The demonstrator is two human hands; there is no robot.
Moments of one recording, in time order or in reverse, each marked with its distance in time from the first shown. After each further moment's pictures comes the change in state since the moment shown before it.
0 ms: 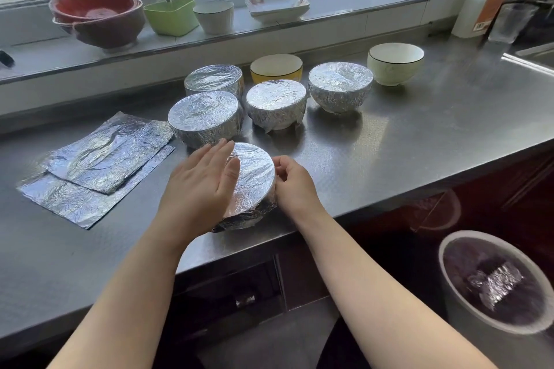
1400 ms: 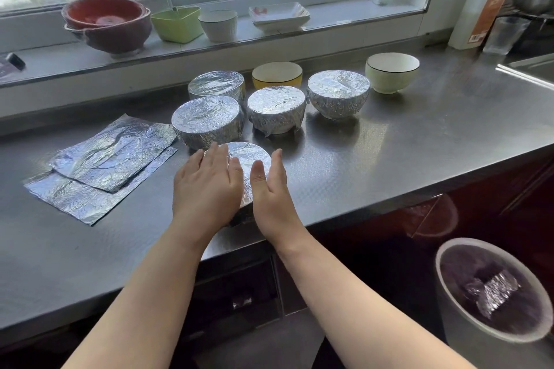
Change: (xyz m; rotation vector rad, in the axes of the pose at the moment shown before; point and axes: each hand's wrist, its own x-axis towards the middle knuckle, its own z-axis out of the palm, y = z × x) left_hand -0.001 0.027 0.005 0.024 0.027 -0.251; right_hand -0.052 -0.036 0.014 0.108 -0.125 -0.022
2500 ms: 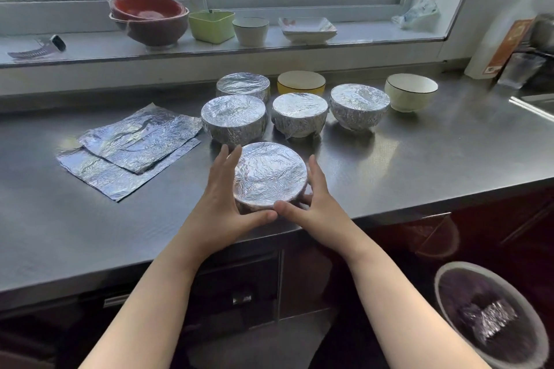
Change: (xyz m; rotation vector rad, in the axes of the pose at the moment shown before) left_hand -0.047 -0.043 0.004 -0.617 -0.007 0.246; right_hand -0.010 0.023 -0.051 -0.150 -0.244 -0.068
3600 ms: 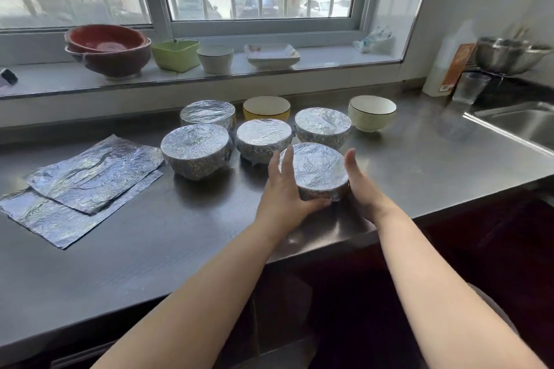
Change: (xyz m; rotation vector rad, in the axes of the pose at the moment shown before) left_hand 0.108 0.067 0.131 -0.009 -0.026 0.040; right_hand 0.062 0.030 -0.159 0.152 0.241 0.162
